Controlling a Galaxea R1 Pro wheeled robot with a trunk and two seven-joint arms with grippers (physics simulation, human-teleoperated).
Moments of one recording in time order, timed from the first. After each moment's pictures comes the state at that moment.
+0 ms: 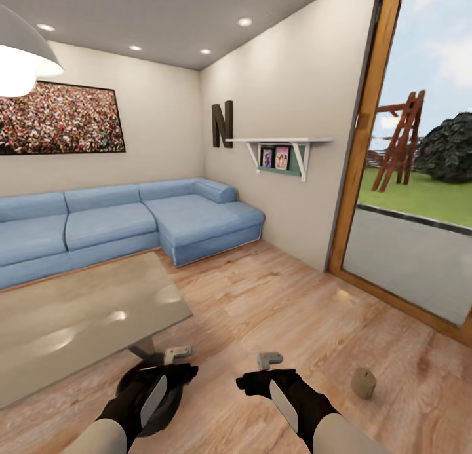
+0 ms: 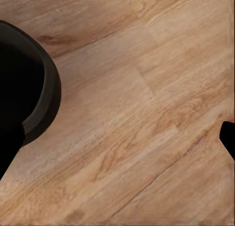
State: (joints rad) left arm -0.57 -0.05 -0.06 -0.50 0.21 0.35 0.00; right arm -0.61 0.17 0.30 -0.42 -0.28 0.38 0.03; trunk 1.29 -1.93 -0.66
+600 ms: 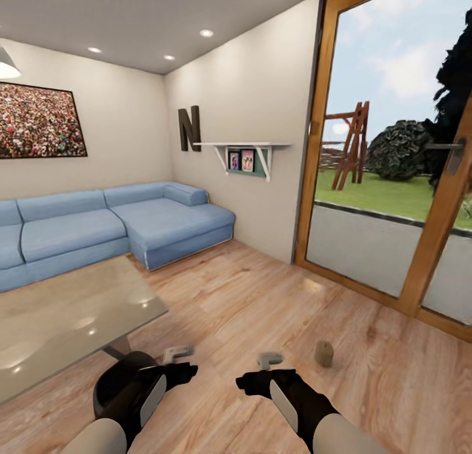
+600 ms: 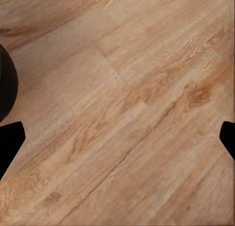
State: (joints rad) left arm -0.57 -0.05 -0.06 -0.51 0.21 0.35 0.00; right arm -0.61 0.17 0.30 -0.42 -0.29 0.38 0.03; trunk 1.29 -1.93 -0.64
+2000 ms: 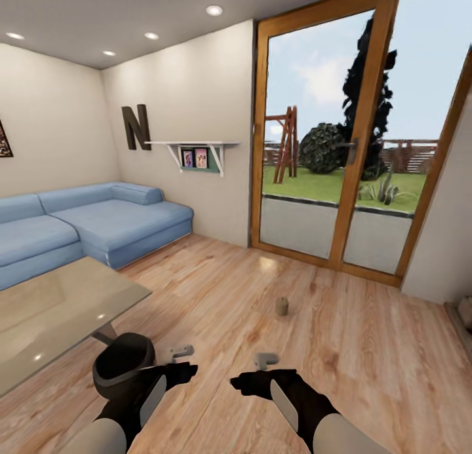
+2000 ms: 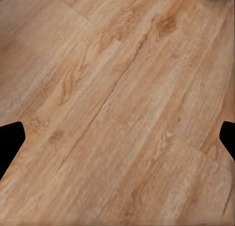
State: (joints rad) left arm -0.57 -0.05 -0.06 -0.51 0.21 0.34 0.00; right arm -0.61 0.17 0.28 -0.42 -0.29 0.38 0.12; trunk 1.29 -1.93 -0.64
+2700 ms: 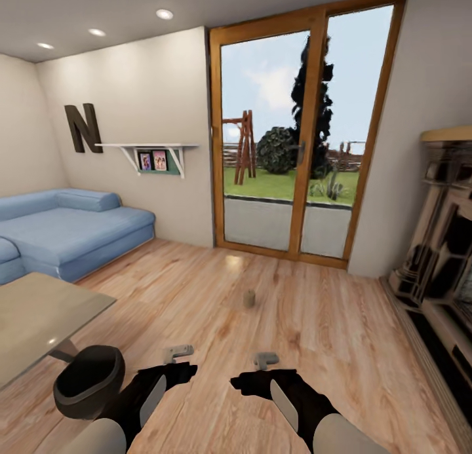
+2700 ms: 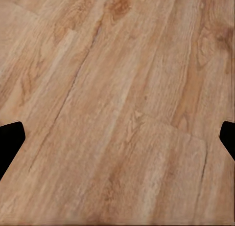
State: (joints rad) left arm -0.57 -0.05 -0.06 -0.51 0.20 0.34 0.00; right arm -0.61 0.17 0.28 -0.42 -0.29 0.38 0.12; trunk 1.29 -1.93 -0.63
